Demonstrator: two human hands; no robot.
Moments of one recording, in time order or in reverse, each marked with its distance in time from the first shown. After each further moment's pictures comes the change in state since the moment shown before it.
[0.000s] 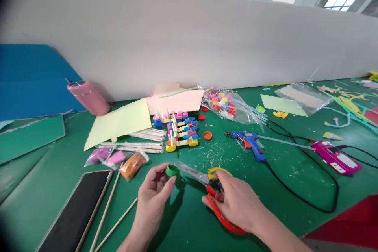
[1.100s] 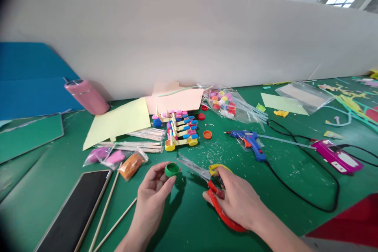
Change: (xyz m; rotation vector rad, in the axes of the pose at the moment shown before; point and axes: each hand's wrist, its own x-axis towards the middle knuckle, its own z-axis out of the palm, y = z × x) left_hand 0.001 0.006 0.003 -0.161 -0.034 -0.053; right_hand 0.002 0.003 0.001 0.031 0.001 0.025
